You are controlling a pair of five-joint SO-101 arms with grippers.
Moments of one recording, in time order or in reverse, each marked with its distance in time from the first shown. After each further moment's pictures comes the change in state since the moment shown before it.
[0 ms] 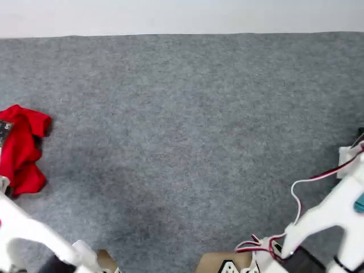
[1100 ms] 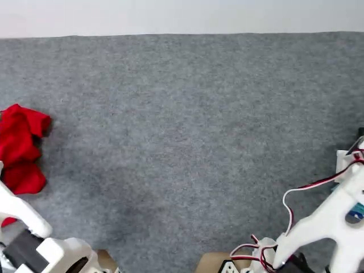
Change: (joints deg) left arm 1.8 17.8 -3.2 -18.5 8.8; right arm -0.4 -5.2 1.0 0.0 0.0
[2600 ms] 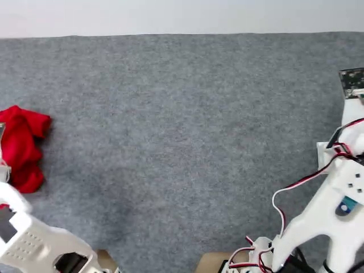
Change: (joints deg) left arm 0.7 19.3 -5.5 -1.2 7.6; right arm -9.1 0.0 0.1 0.2 0.0
